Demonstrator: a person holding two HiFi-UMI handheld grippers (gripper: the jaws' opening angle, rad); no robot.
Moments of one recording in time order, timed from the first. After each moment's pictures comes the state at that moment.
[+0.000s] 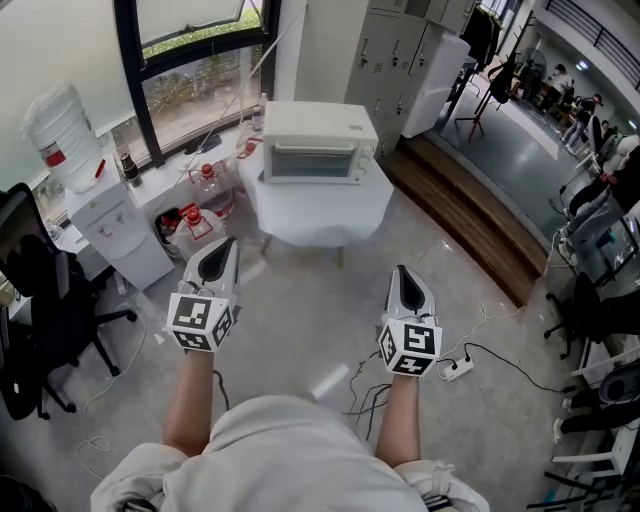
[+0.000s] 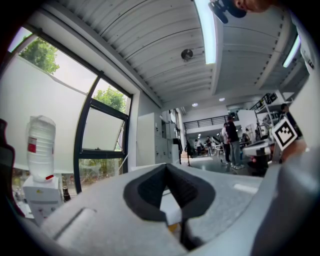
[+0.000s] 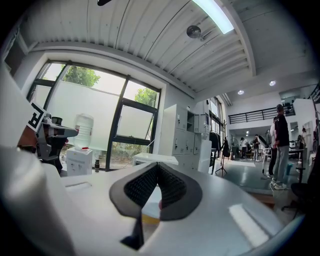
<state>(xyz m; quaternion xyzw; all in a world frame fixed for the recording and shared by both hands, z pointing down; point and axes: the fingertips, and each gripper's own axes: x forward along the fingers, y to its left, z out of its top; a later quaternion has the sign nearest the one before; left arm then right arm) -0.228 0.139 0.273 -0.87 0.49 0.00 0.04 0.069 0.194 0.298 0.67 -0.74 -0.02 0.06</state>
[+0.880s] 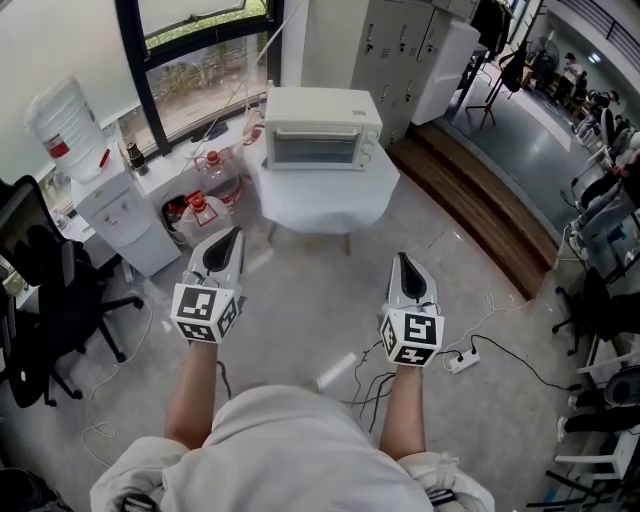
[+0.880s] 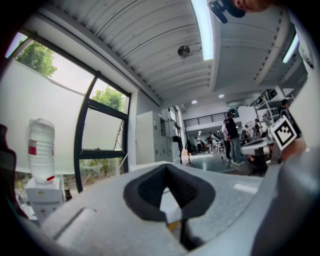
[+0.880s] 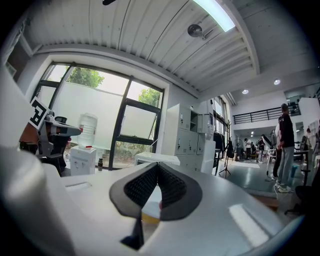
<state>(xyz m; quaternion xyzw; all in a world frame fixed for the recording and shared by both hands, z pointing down) -0.201 0.144 0.278 -0.87 0.50 -0.02 0.04 0.083 0.189 0.304 0.66 -0.75 -0.02 0.06</state>
